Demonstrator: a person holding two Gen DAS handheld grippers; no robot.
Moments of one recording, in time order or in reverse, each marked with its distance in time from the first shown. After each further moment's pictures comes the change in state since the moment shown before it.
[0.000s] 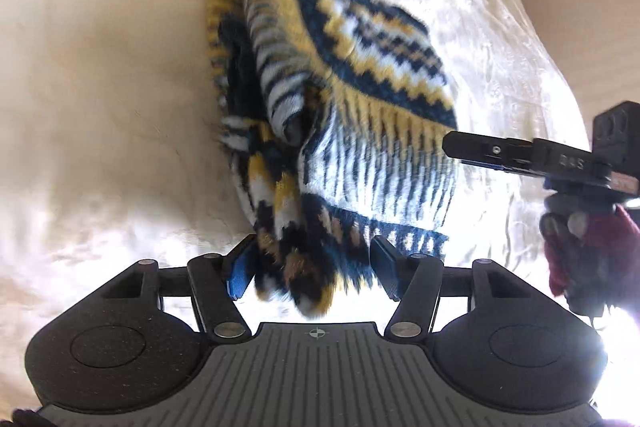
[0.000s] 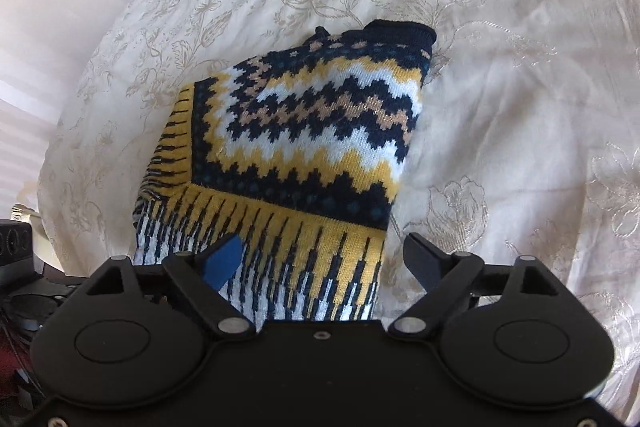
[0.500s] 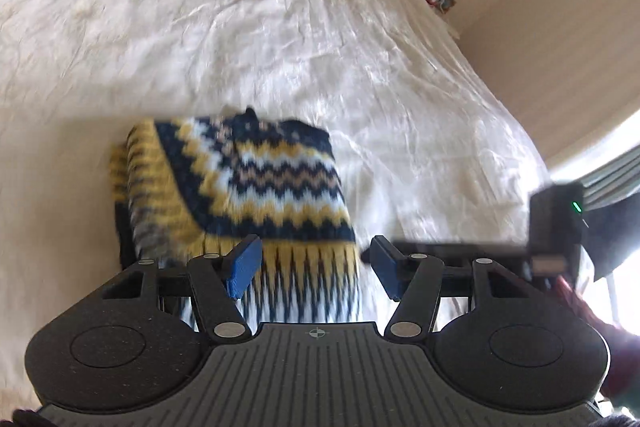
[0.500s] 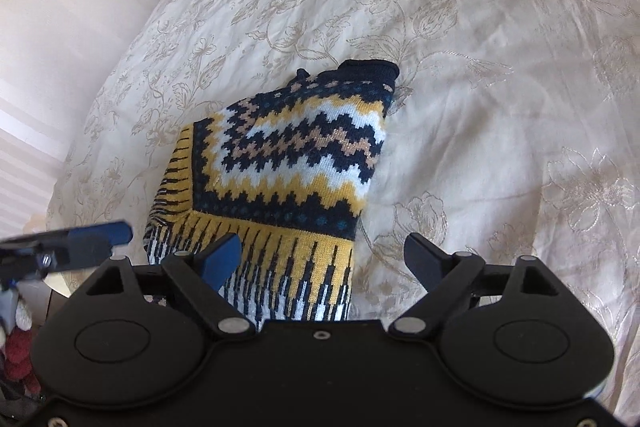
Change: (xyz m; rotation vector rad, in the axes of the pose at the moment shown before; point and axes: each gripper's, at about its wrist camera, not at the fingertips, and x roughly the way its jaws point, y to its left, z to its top) left arm 0.003 -0.075 0.072 0.161 -0.224 -0.060; right arm -0.028 -0.018 -0.014 0.050 -0.108 0.011
